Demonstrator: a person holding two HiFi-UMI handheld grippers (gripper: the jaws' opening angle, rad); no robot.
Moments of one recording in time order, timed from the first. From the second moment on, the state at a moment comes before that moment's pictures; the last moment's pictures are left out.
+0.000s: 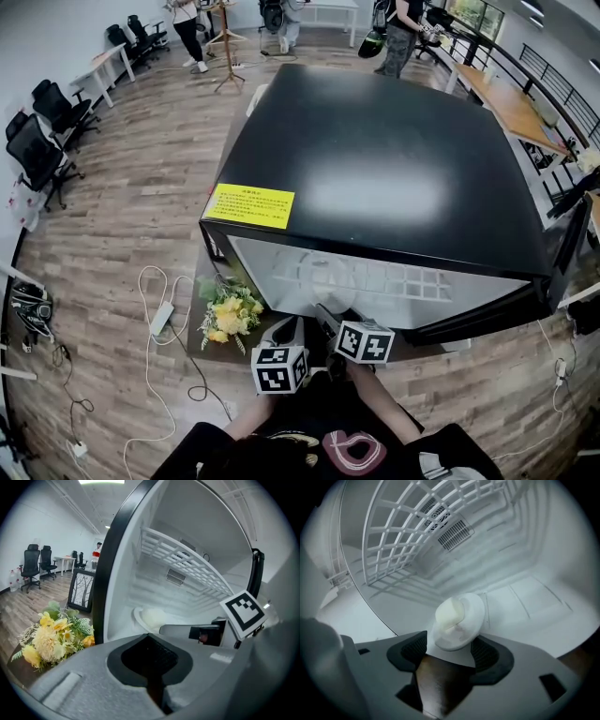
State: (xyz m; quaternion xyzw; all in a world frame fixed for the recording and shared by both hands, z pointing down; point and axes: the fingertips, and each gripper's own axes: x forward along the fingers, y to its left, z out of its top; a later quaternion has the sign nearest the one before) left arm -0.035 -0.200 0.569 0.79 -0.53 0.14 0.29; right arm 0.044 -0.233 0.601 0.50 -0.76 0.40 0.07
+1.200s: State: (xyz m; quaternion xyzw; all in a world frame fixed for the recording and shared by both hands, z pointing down) left arm -0.030 -0.194 0.584 0.78 -0.52 0.16 0.30; right arm 0.041 -0.216 0.619 0.50 -0.76 0.25 0.33
